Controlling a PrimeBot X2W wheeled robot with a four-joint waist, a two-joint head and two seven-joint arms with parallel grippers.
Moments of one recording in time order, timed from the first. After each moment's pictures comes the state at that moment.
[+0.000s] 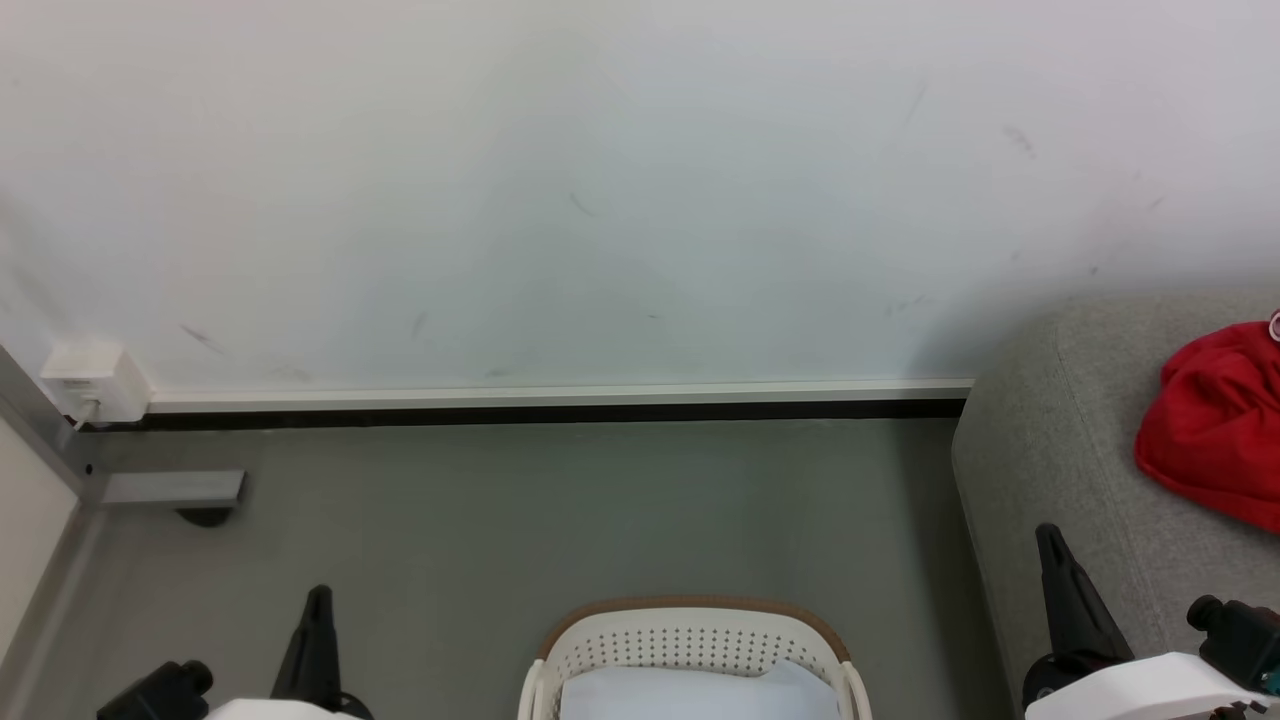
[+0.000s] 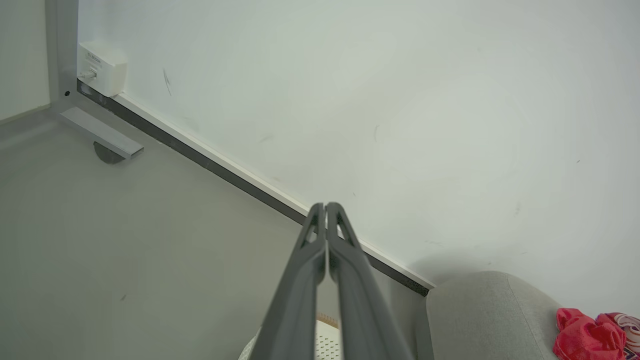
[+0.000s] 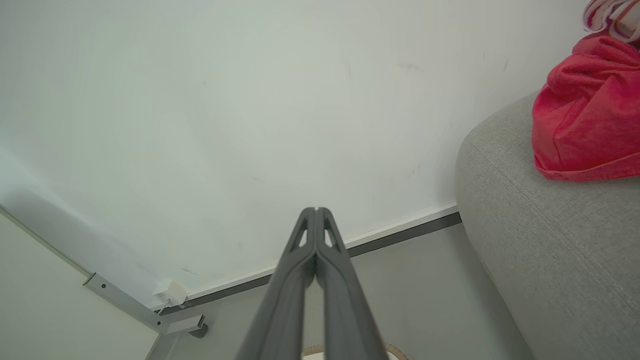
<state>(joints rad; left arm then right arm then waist) -0.05 0.07 0.03 0.29 -0.64 -0.03 -0.16 -0.13 -0.13 0.17 0.30 0.77 0.13 -0.16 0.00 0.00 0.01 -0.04</state>
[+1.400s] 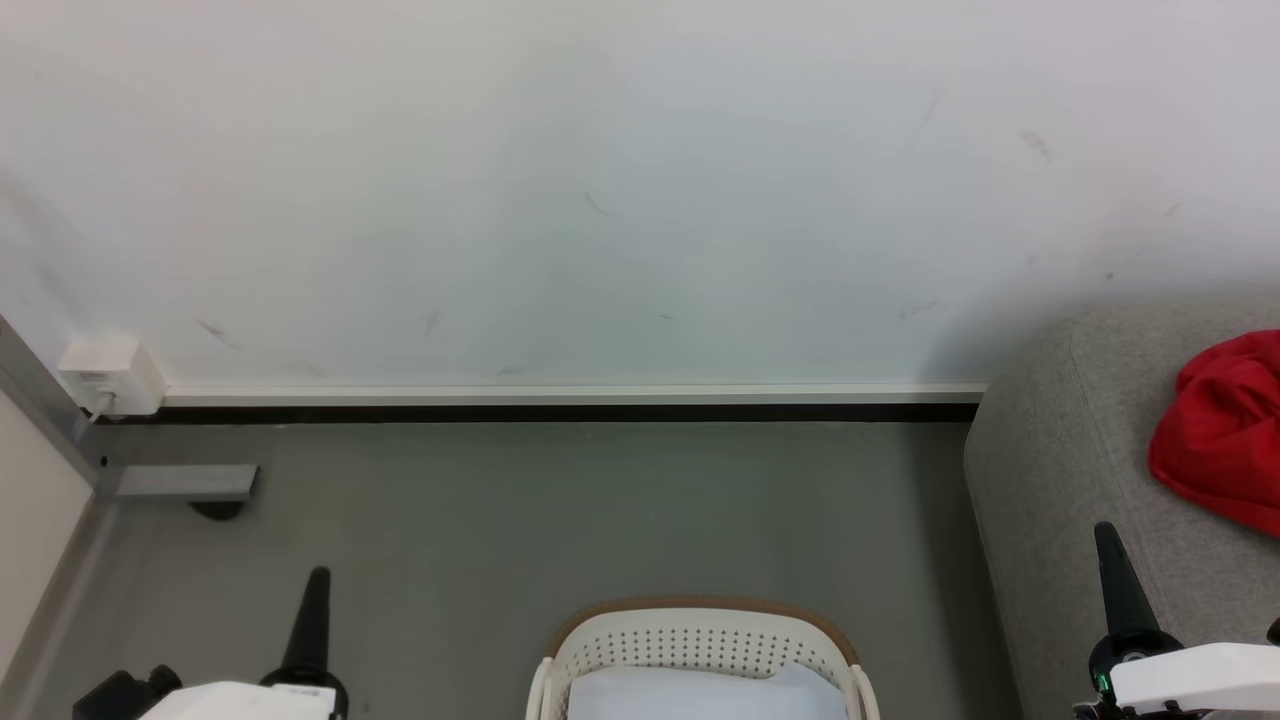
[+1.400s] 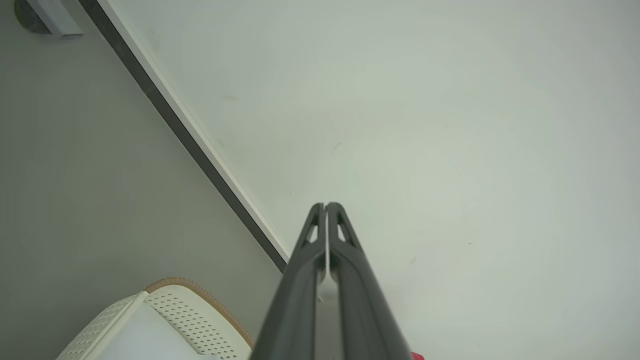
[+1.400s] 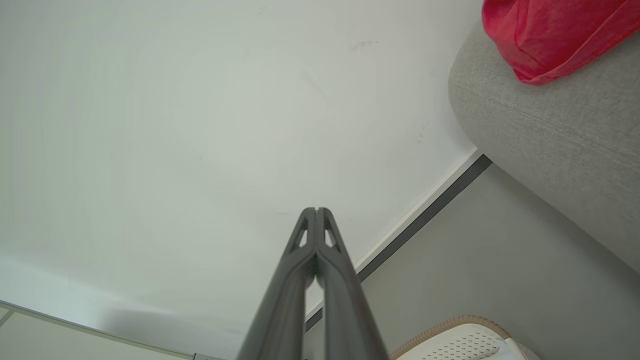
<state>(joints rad) -0.08 0.06 0.07 0.27 -1.14 -0.08 -0.02 -0.12 -0.09 0.03 0.27 1.21 0.13 -0.03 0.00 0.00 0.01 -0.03</state>
